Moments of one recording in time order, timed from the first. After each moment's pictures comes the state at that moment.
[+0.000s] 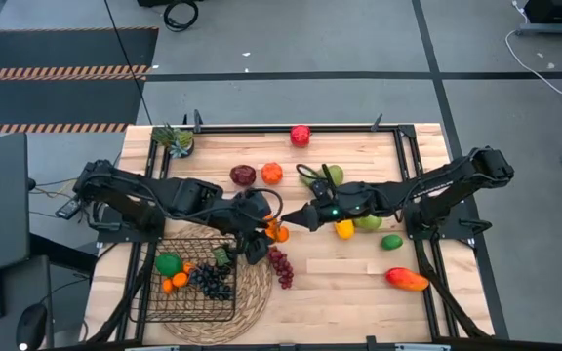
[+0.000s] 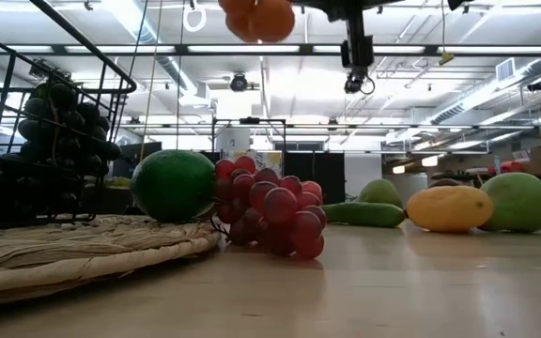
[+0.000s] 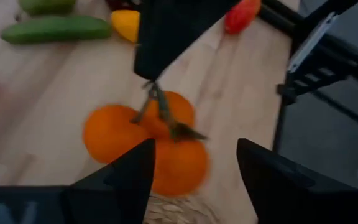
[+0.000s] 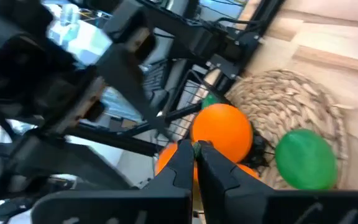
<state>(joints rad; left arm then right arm) -0.29 1.58 1.63 -0.87 -0.17 -0.70 0.18 1.42 0.90 0.34 0.11 1.15</state>
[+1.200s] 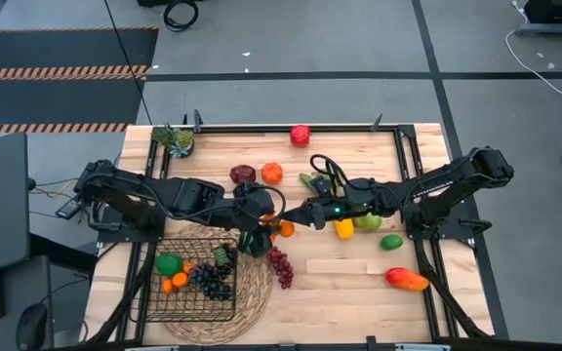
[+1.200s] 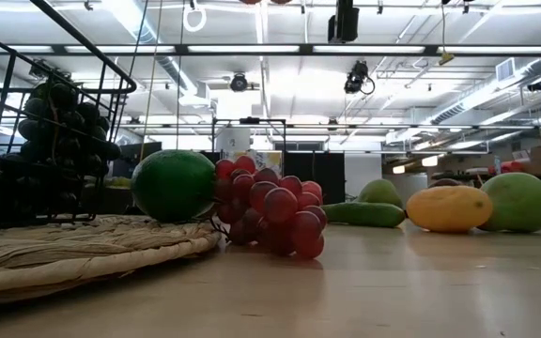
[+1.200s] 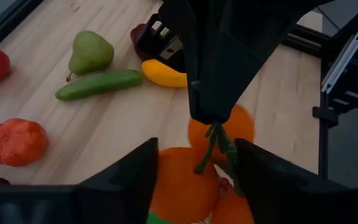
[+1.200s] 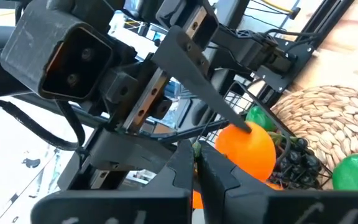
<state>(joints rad) -0.28 1.58 1.63 -0.82 -0.34 -0.54 0.18 1.42 0.90 0.51 0.06 1.12</state>
